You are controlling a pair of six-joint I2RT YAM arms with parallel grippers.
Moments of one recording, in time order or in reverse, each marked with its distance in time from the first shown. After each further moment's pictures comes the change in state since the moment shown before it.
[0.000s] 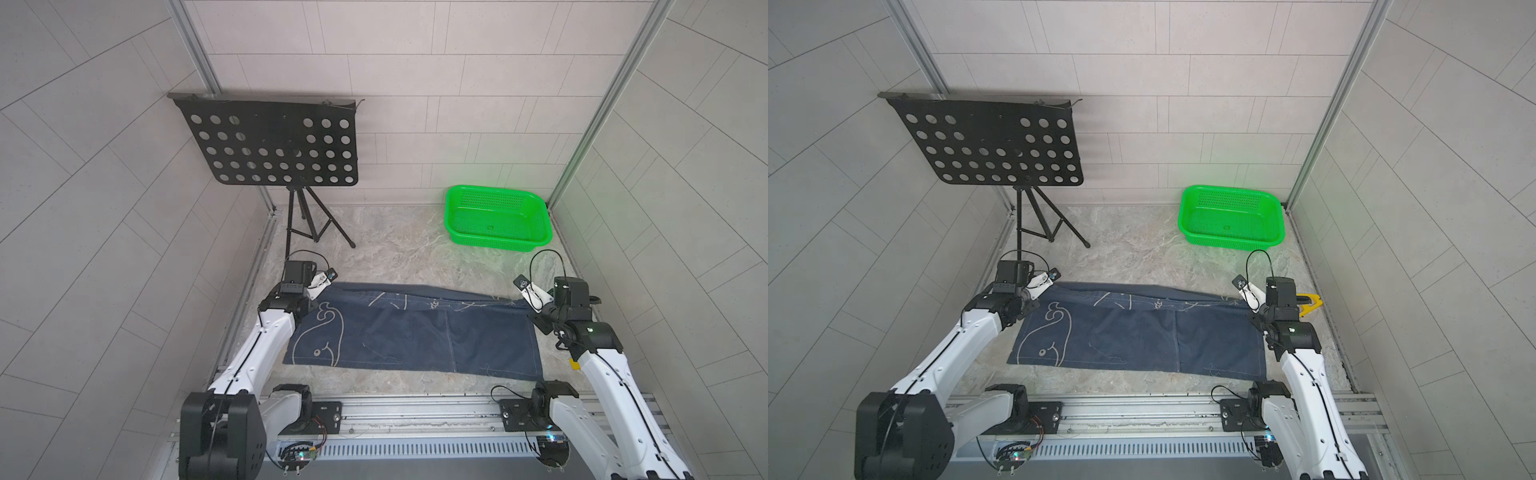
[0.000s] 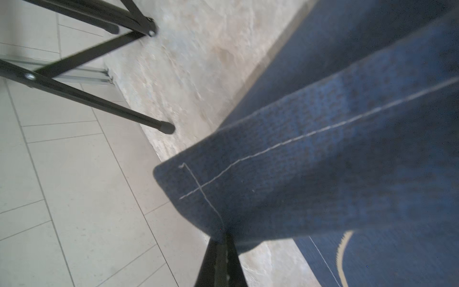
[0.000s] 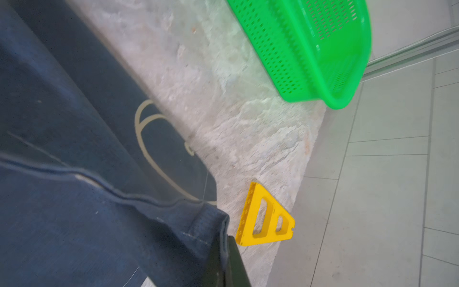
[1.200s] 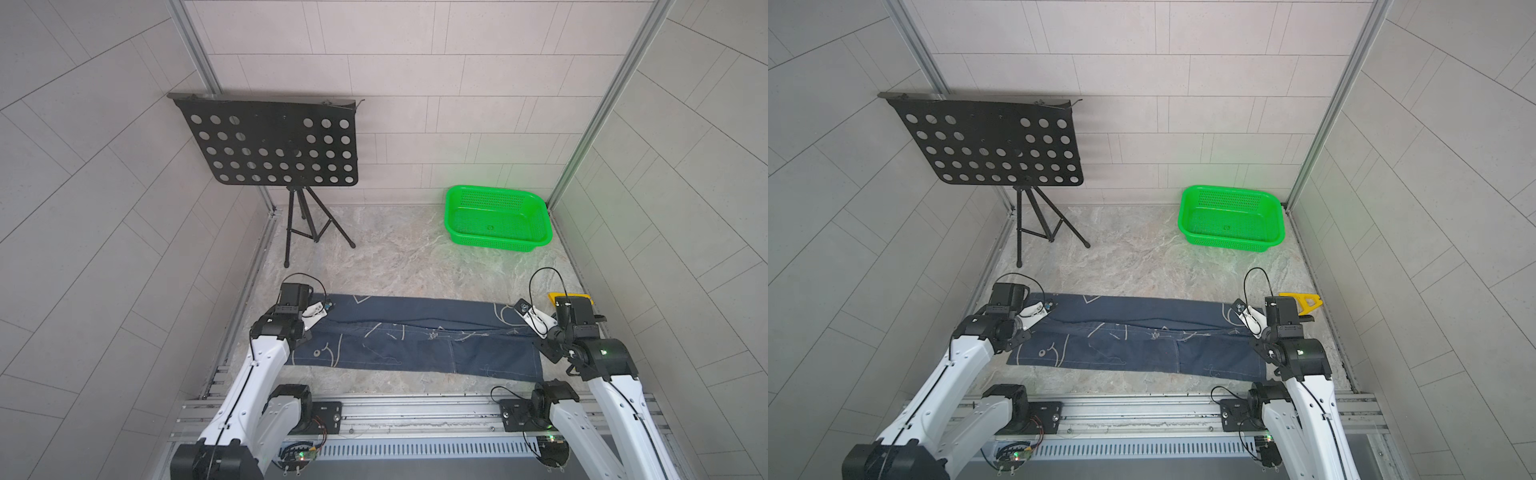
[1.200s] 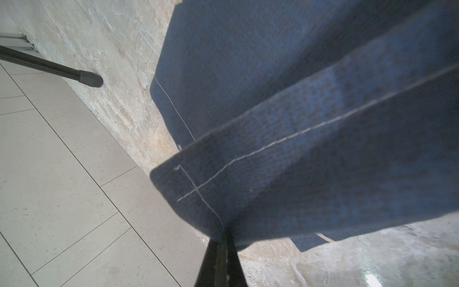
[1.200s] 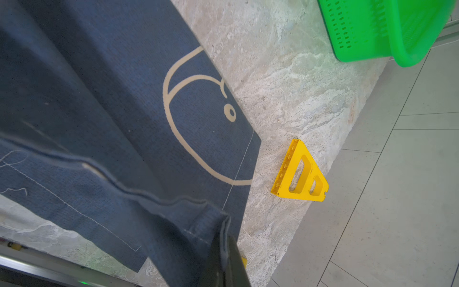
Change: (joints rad) left arm 0.009 -0.185 -0.078 -0.280 -0.015 0.053; right arm 0.056 -0.137 0.048 -0.349 0.032 0.018
